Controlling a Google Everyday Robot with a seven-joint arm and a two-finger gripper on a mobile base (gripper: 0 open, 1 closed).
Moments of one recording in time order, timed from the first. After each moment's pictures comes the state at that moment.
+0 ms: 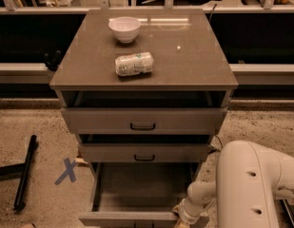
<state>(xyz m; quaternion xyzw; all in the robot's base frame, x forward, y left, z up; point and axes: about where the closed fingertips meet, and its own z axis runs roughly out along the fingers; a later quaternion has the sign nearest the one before) 0.395 -0.146 0.171 -0.69 0.70 0.20 0.06</state>
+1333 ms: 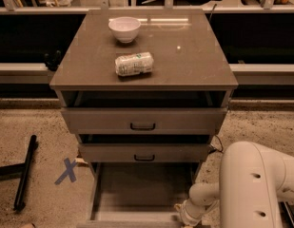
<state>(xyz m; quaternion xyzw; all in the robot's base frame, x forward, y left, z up) 0.393 -0.148 0.175 -0.69 0.70 0.20 0.06</state>
